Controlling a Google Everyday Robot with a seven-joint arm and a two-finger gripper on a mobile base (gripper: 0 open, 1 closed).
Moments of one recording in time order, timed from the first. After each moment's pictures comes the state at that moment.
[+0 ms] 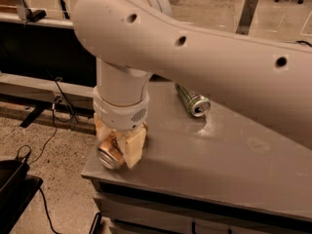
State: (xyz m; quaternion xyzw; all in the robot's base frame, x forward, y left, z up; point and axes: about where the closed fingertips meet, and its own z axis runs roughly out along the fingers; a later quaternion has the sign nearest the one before) arm 0.413 0.077 0.857 -0.93 0.35 0.03 0.09
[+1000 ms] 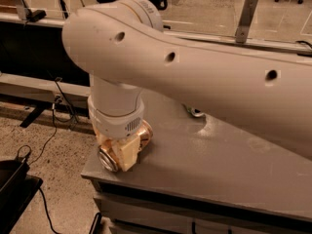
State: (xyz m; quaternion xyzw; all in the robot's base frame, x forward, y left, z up) arm 0.412 0.083 0.844 -0.93 0.36 0.01 0.09
